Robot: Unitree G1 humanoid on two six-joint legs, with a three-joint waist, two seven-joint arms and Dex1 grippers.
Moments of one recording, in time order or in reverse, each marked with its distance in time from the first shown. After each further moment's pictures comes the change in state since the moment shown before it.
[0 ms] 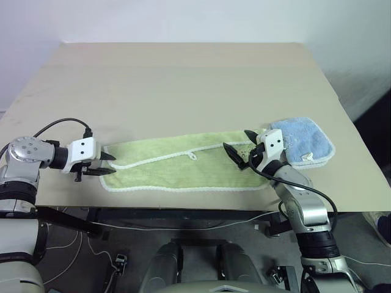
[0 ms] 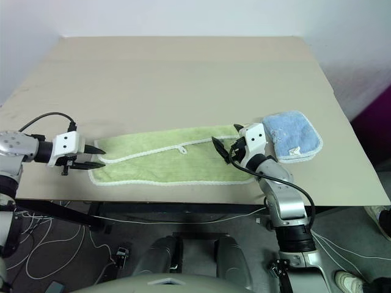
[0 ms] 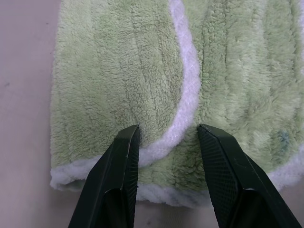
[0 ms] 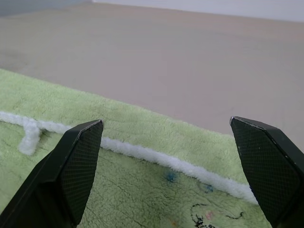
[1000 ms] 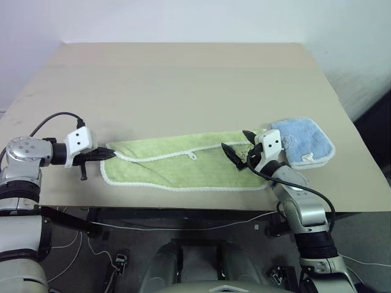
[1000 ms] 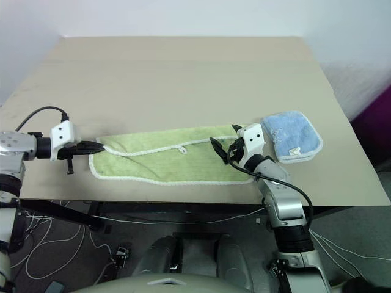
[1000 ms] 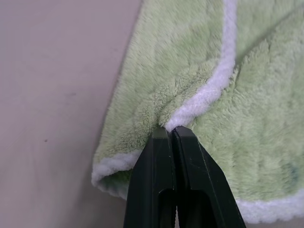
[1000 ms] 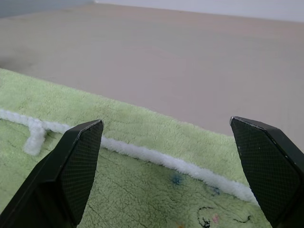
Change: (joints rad) left arm -0.024 -0.037 0.099 0.017 -0.097 0.153 0.031; right arm -0.004 -0.004 0.007 -0.001 0.000 0.000 0.008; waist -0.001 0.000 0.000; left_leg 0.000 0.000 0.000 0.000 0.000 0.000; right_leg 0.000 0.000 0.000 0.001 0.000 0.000
